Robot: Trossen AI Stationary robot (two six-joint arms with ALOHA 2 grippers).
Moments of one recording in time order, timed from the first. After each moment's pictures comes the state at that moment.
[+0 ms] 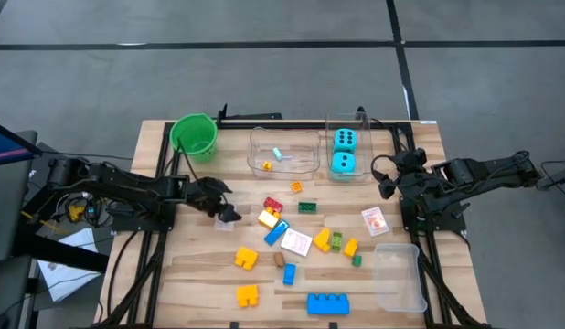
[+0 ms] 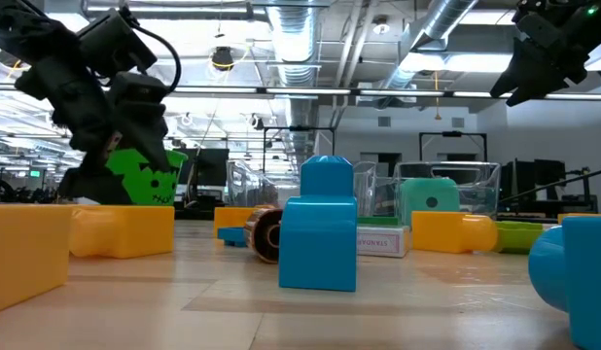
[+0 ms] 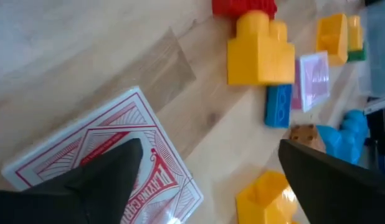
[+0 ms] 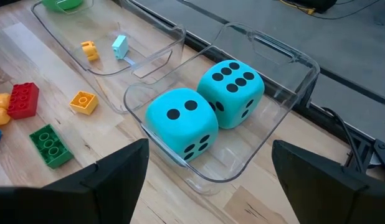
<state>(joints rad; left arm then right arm) 0.05 1.07 0.30 -0.06 0.15 -1.05 0.22 0.60 0.71 -1.07 0.84 0.76</state>
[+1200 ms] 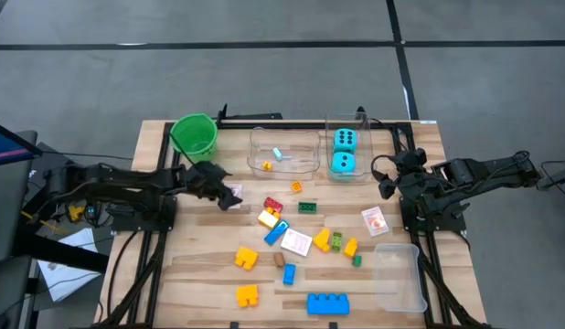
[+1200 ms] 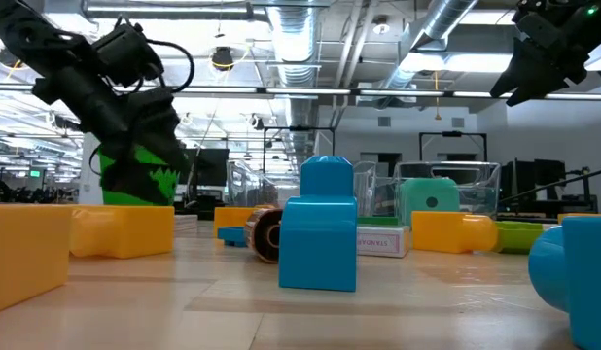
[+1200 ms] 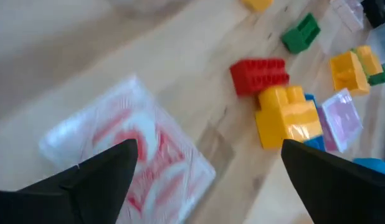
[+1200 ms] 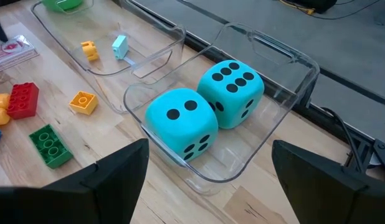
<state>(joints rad) 0.28 1.03 0.30 -0.02 0.12 -0.68 0.22 0.60 0.71 -1.07 0.84 0.76</state>
